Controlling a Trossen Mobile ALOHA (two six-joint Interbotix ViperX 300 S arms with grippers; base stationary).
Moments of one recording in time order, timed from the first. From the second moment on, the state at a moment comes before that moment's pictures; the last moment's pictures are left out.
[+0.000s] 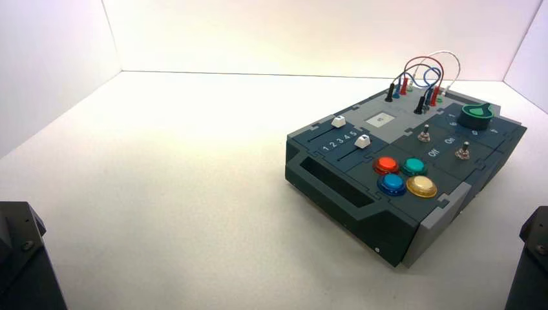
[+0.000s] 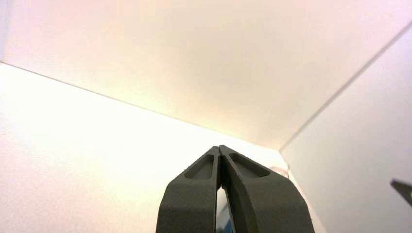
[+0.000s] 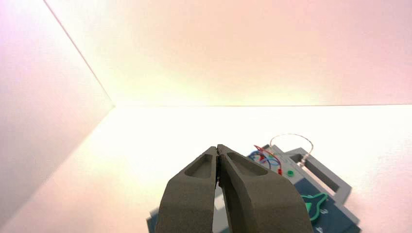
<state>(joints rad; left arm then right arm) -0.27 -1.66 1.21 -0.27 0.63 -0.29 0.25 -1.55 1.14 0.06 0.67 0.19</state>
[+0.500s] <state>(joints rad) -0.28 -1.61 1.18 -0.27 0.65 -0.26 0.25 -1.55 1.14 0.06 0.69 0.19</state>
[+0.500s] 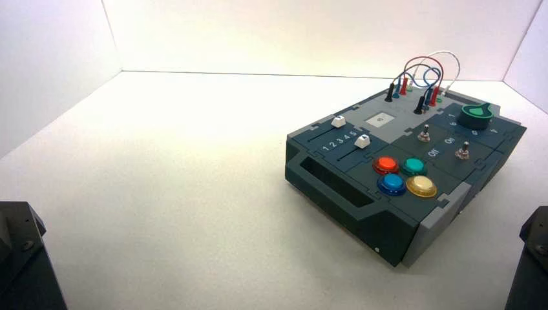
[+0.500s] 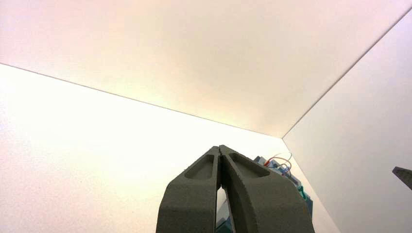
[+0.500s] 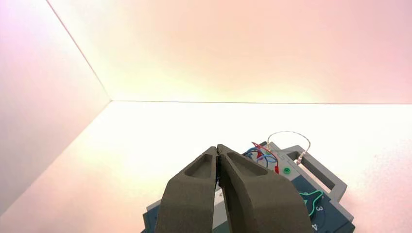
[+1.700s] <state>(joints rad) -1.05 -0.36 0.60 -0.27 0.93 0.11 0.25 -1.15 0.89 0.11 1.45 0.23</state>
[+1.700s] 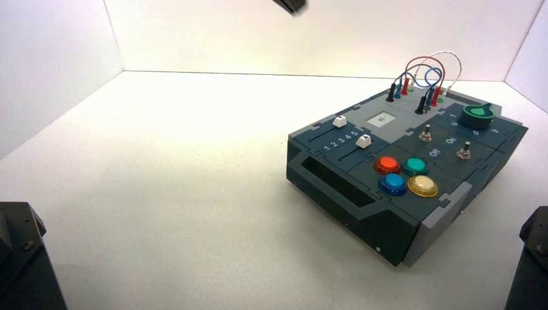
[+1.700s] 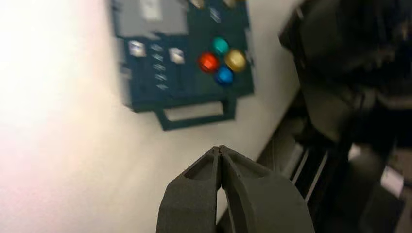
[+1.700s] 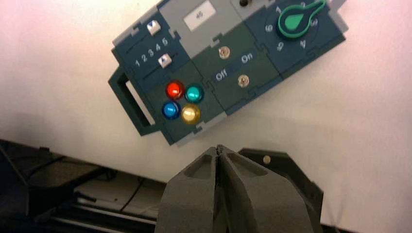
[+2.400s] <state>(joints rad) -1.12 -0.03 0.49 -0.27 1.06 0.30 0.25 -1.13 0.92 0.20 1.31 0.24</state>
